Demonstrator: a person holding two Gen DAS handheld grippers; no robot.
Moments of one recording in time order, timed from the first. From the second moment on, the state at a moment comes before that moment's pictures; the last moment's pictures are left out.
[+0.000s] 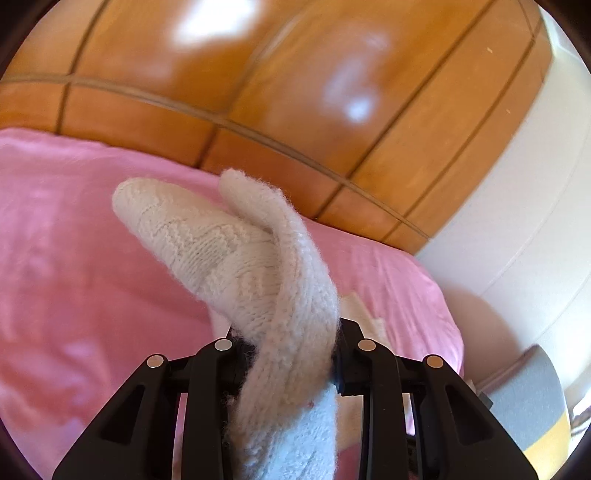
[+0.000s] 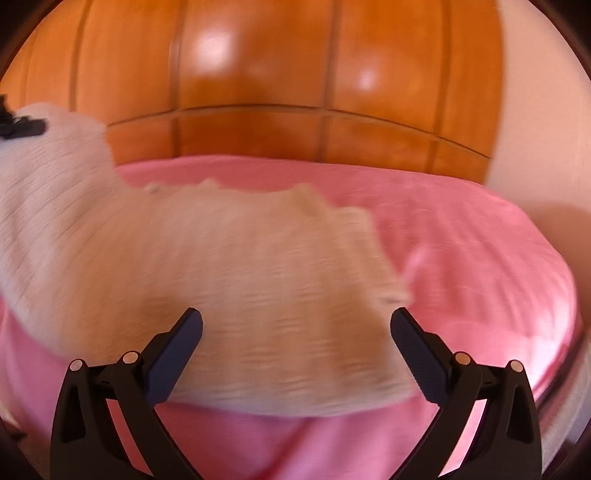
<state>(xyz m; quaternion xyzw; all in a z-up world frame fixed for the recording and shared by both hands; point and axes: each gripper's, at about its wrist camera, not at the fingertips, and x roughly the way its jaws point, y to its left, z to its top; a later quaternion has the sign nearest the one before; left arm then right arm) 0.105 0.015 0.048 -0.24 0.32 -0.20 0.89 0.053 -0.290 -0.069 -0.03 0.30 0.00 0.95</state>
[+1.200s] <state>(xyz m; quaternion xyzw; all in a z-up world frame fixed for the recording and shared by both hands) 0.161 -0.206 0.003 -0.08 0.39 -0.32 0.86 0.057 -0.348 -0.099 0.08 0.34 -0.08 0.93</state>
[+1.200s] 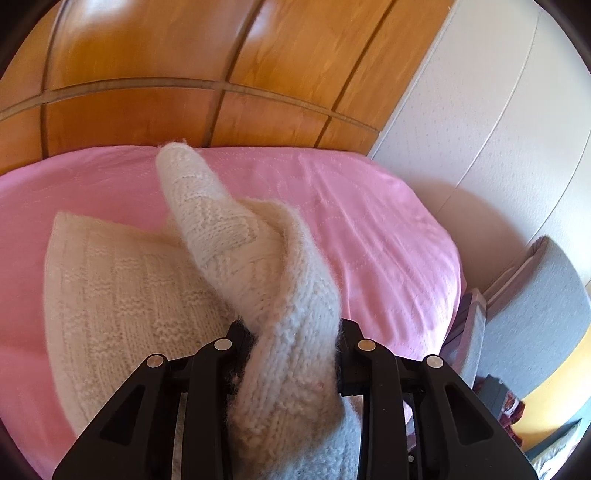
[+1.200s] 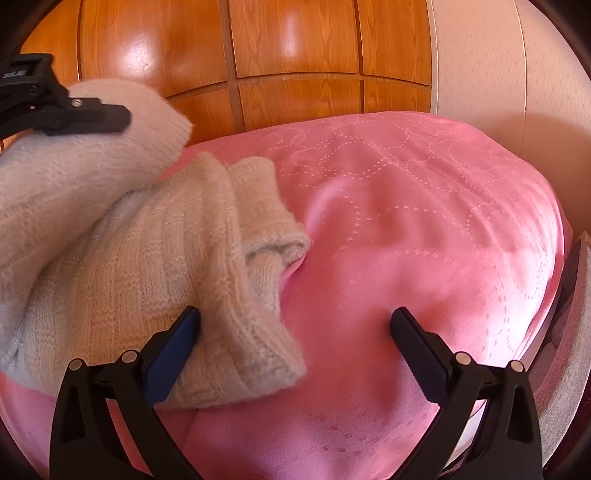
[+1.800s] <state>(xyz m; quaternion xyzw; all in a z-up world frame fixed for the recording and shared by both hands) 0.123 -0.123 0.023 -0.16 0.29 -0.26 0.91 0.050 -0.344 -0.100 0.08 0.33 -0.08 0.94</state>
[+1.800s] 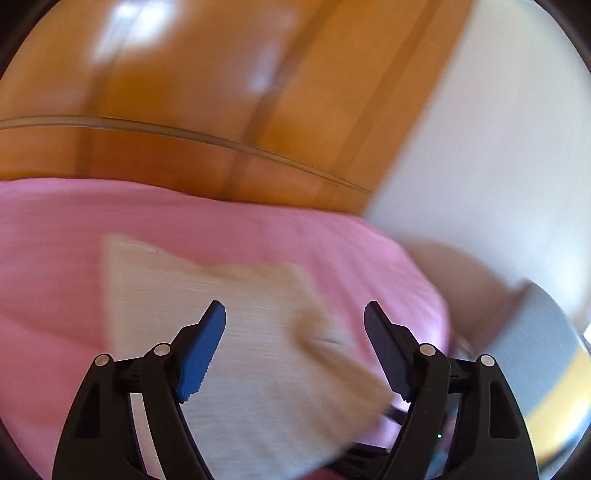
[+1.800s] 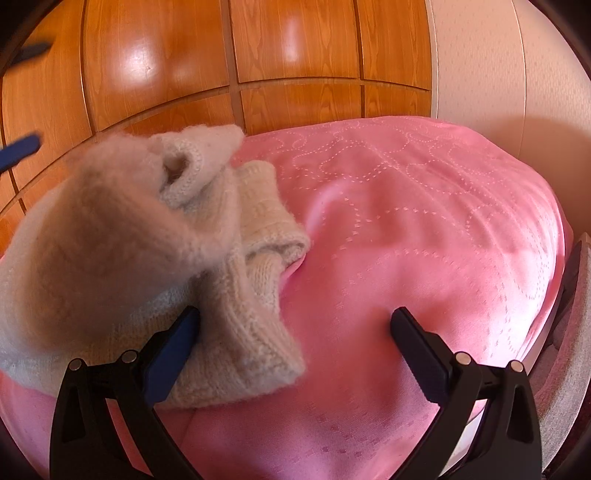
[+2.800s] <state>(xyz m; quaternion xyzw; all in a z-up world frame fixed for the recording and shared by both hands) 0.128 -0.122 -0.046 0.06 0.34 -0.20 0.91 0.095 -0.369 -0.077 0.17 0.45 -0.02 0.88</state>
